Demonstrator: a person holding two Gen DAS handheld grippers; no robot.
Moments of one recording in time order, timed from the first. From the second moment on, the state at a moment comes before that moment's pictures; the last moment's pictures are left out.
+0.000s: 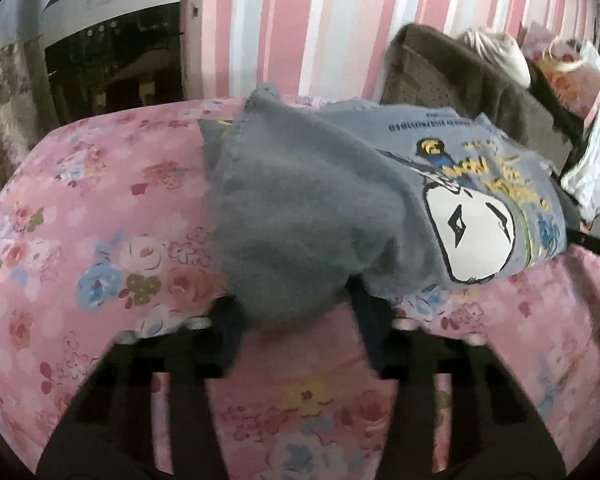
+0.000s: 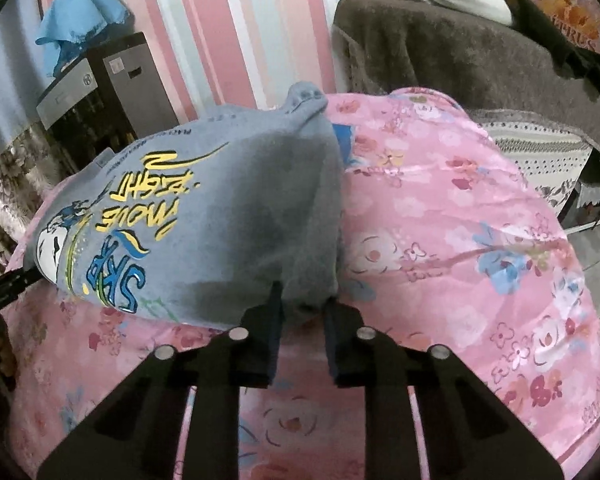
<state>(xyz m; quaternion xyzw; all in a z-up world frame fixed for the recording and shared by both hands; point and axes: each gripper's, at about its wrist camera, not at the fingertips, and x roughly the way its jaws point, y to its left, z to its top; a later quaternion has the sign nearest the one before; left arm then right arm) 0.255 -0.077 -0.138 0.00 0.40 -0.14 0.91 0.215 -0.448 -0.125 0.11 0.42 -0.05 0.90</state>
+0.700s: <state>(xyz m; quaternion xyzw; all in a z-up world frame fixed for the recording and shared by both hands) 0.161 -0.049 -0.120 0.03 0.39 -0.18 0.90 0.127 -0.436 -0.107 0.12 0.44 -0.01 0.89</state>
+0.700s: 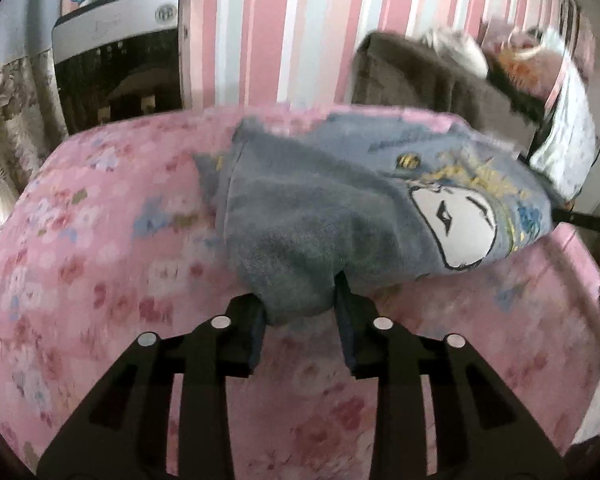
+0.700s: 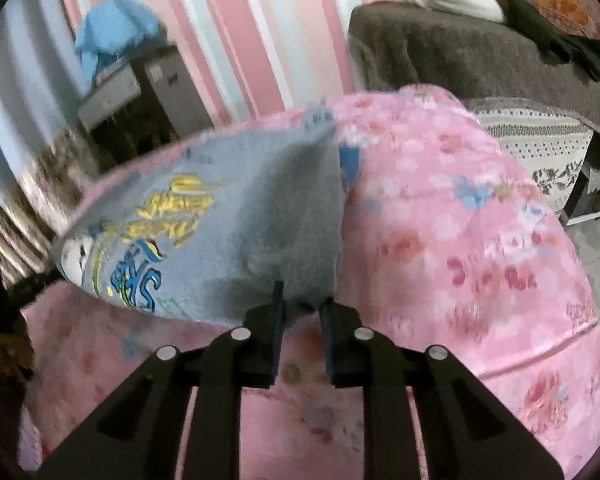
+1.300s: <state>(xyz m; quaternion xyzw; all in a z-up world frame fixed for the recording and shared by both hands) 0.220 -0.112 -0.048 0.05 0.35 -0.17 0.92 0.205 -0.418 -0.059 0.11 0.42 0.04 0.90</state>
